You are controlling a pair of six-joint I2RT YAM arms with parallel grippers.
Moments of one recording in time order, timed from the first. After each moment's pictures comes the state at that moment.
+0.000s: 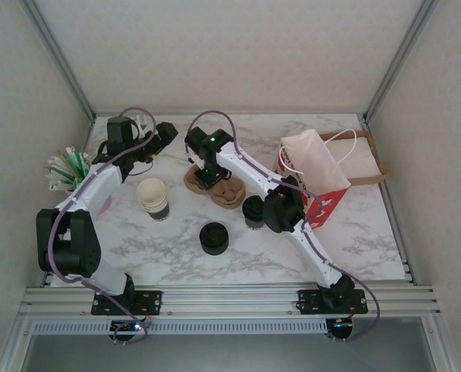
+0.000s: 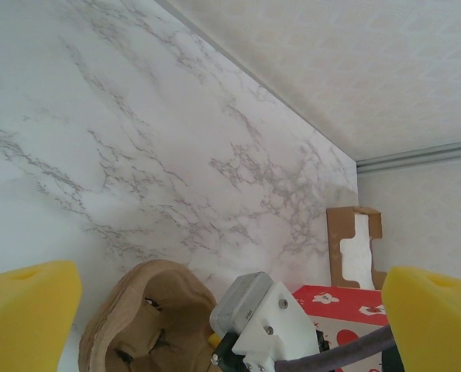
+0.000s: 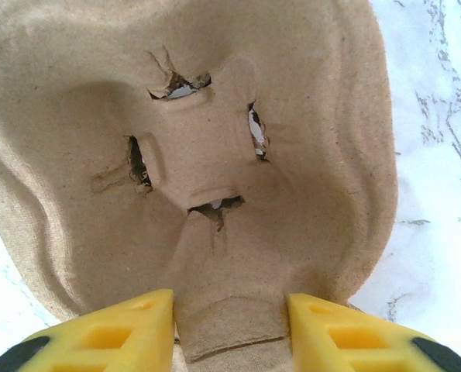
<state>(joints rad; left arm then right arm) -0.01 1.55 1.14 -0.13 0.50 -0.76 0.82 2.55 2.55 -1.36 0.05 -0.03</state>
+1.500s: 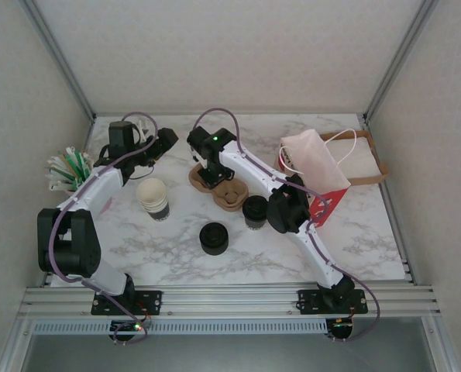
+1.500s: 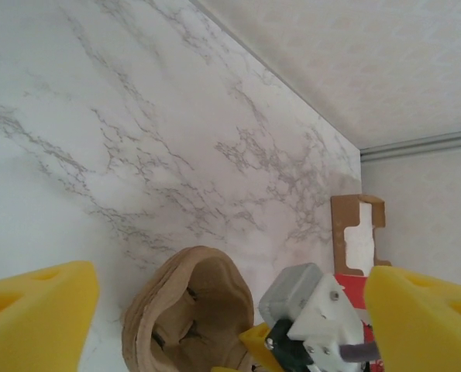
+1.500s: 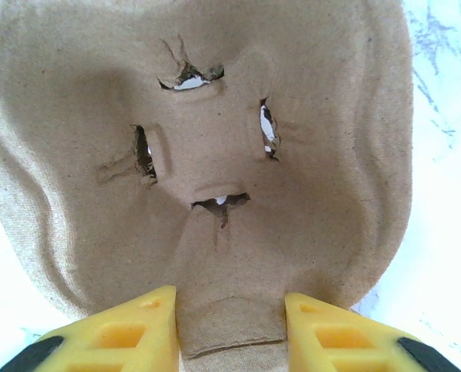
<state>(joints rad) -0.01 1.55 1.09 -0.11 0.52 -0.76 0.82 2.46 2.45 -1.36 0.08 0.08</state>
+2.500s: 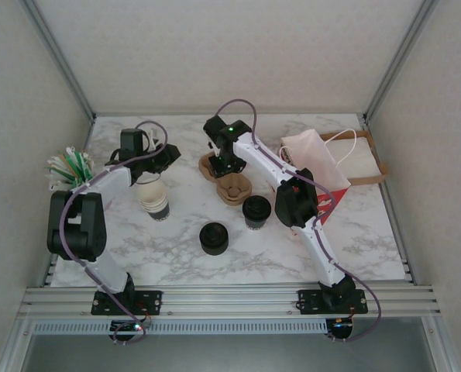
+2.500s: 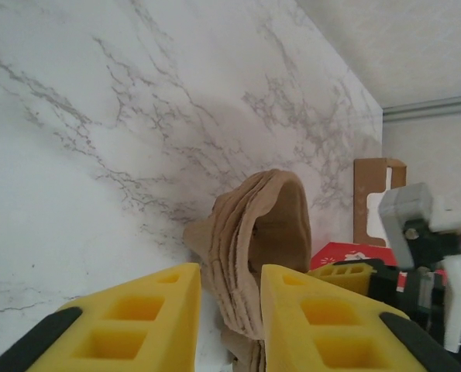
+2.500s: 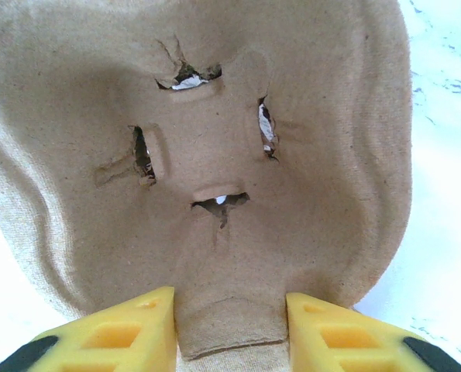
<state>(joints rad) -0.04 1.70 1.07 -0.06 0.60 -0.73 0.71 2.45 2.39 -1.28 -0.02 0.24</state>
